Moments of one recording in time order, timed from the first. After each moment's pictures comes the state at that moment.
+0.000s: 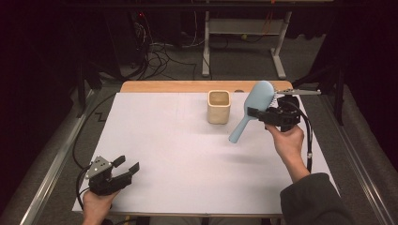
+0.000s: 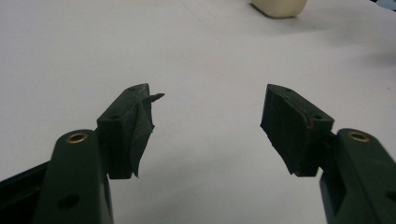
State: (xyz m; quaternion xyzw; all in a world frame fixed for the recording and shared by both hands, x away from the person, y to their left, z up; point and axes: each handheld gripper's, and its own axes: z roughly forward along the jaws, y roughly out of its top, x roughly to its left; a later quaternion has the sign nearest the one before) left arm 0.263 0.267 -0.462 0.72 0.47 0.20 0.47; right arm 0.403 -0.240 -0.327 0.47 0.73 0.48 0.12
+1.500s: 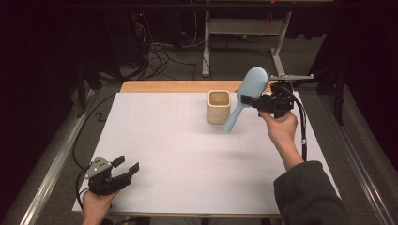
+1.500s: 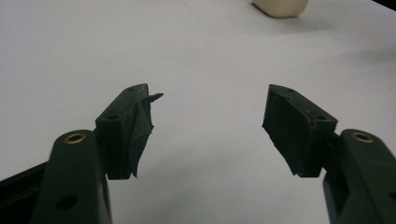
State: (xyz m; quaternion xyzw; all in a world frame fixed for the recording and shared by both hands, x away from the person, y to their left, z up) left arm 0.263 0.268 -0.462 0.72 0.48 0.20 0.47; right arm 0.426 -0.221 -0.302 0.46 0.73 0.49 0.12
